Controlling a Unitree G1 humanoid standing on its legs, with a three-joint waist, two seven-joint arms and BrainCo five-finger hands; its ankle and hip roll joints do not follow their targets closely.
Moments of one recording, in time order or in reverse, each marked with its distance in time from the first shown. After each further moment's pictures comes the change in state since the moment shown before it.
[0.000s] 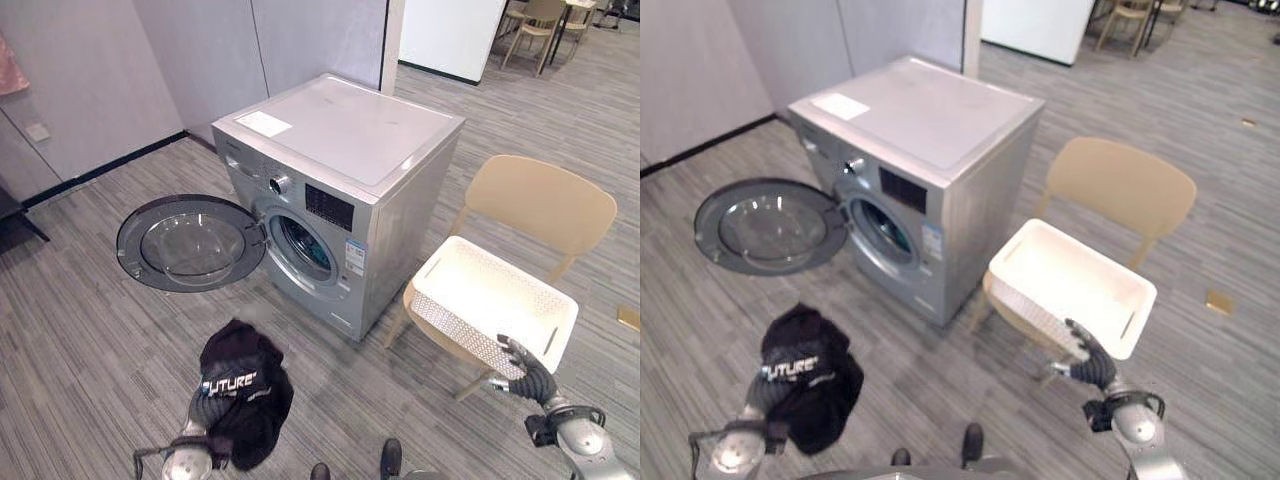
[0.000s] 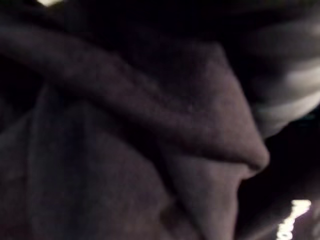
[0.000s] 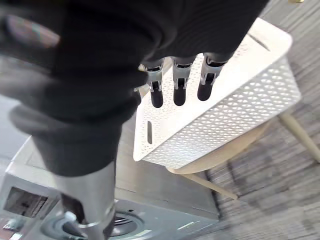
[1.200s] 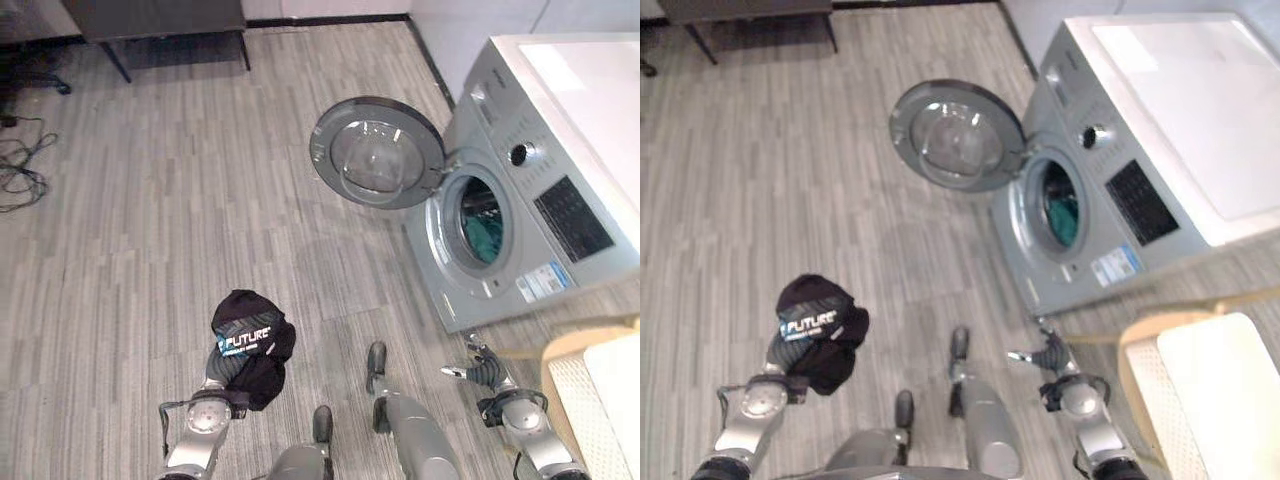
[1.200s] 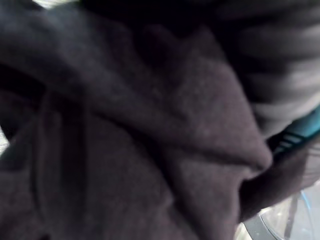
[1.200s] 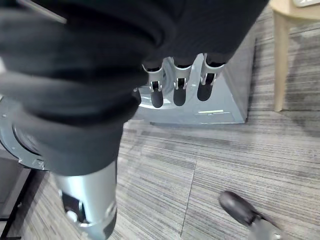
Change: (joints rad) left arm -0.272 -0.023 -0.068 0.121 -0.065 0.023 0.036; right arm -0.216 0.124 0.144 0.233 -0.044 0.028 -0.105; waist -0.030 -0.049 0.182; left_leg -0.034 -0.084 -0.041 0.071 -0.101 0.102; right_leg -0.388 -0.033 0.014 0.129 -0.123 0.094
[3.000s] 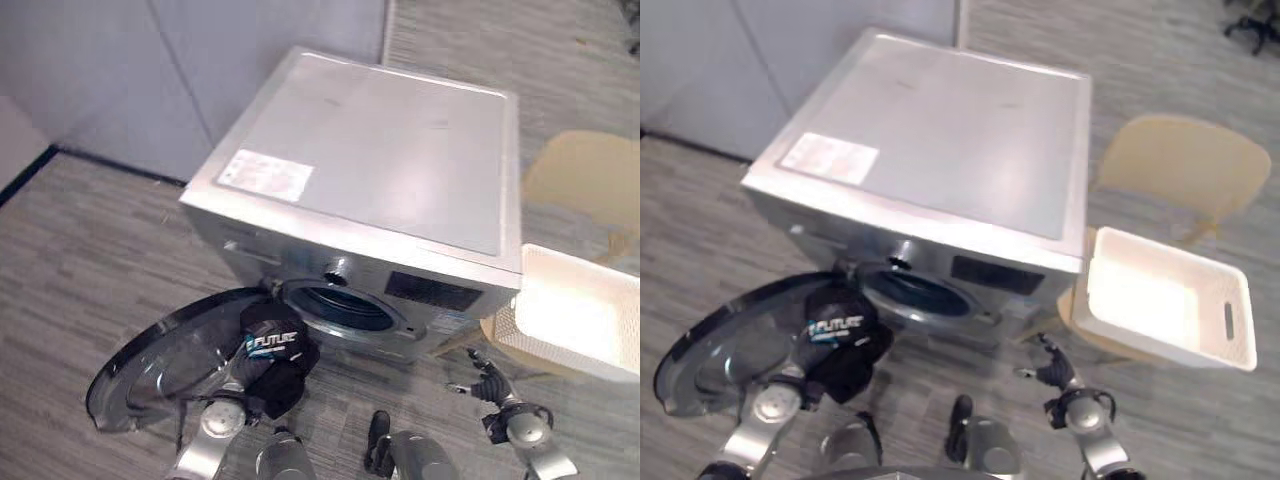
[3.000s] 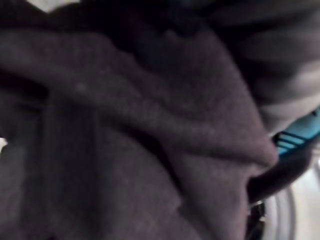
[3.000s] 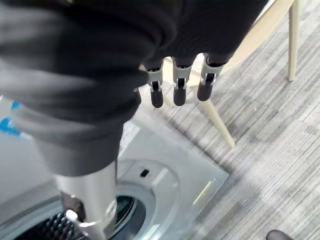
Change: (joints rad) left arm -0.004 0.026 -0.151 -0.114 0.048 0.012 -0.075; right arm 0.006 -0.056 0.032 0.035 0.006 0.022 -0.003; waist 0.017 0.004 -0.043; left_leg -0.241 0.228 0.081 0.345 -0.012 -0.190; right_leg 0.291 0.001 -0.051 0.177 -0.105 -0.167
